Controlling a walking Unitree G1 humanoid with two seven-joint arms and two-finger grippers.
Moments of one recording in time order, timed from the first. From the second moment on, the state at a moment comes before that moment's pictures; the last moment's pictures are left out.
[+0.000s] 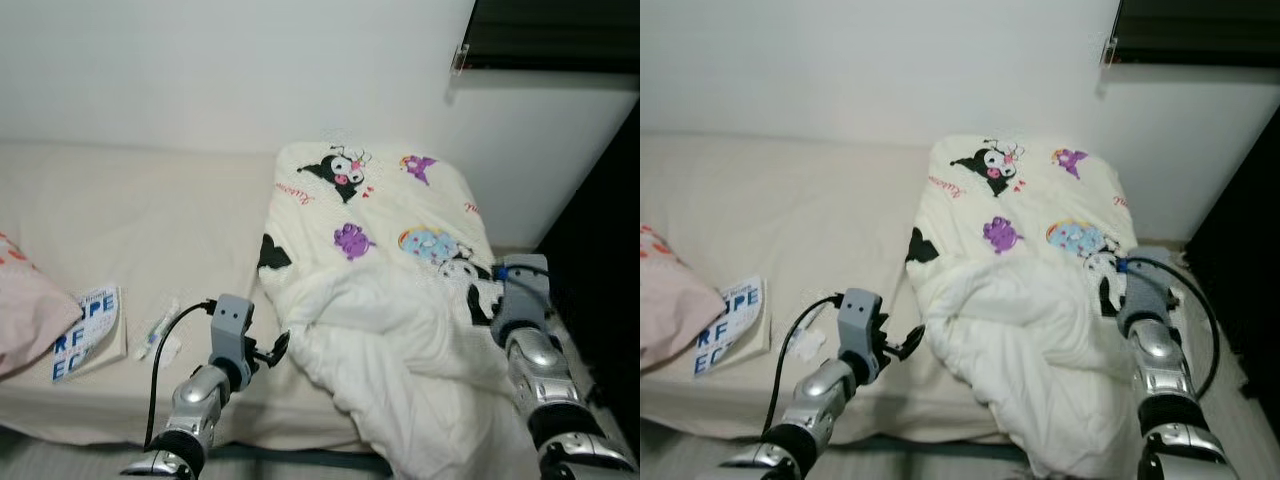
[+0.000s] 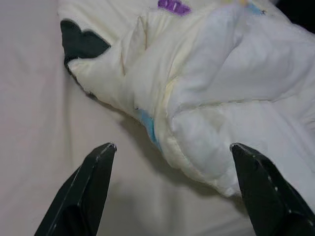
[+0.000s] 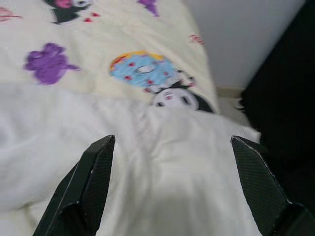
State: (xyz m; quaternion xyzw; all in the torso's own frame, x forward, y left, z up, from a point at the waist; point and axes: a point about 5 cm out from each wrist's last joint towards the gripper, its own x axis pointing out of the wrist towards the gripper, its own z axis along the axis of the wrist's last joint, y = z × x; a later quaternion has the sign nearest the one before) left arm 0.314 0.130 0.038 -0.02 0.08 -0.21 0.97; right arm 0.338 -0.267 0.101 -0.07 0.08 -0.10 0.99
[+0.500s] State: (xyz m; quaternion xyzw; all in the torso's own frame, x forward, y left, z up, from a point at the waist) left arm 0.326 0.126 0.057 -0.02 0.04 -0.19 0.98; right arm 0.342 -0.244 0.113 -0.05 0.04 -0.03 1.00
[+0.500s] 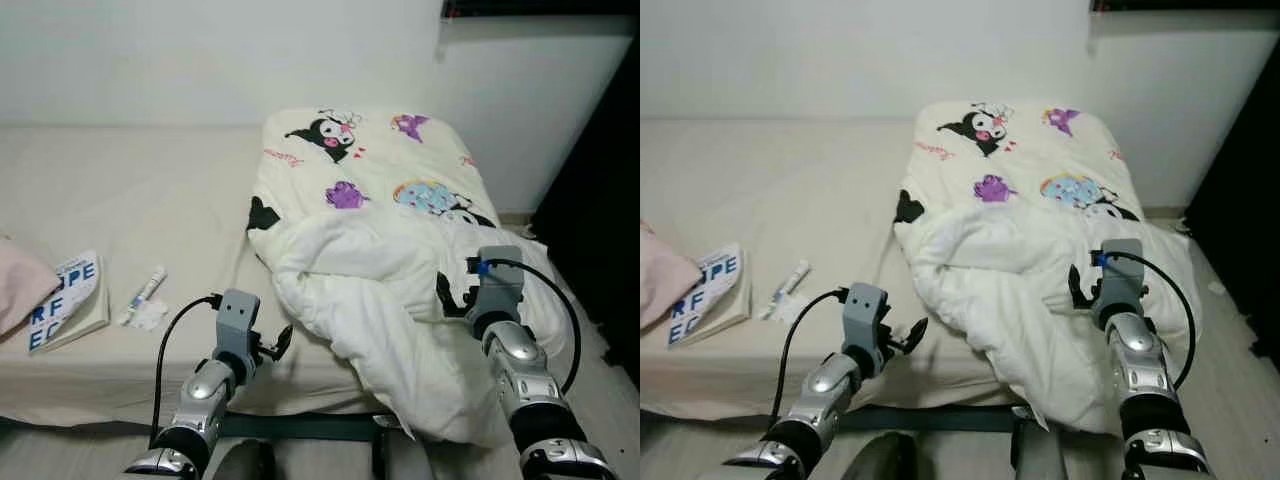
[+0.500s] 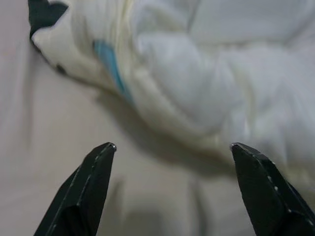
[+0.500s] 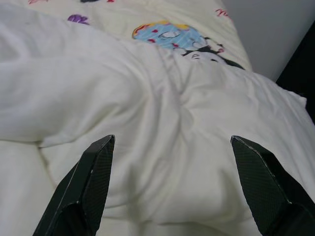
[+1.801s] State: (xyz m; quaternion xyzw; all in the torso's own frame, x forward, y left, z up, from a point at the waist) left arm 0.327 0.176 0.059 0.03 0.05 -0.03 1.00; right arm 0.341 -0.222 0.129 -0.05 0.01 0.01 1.00
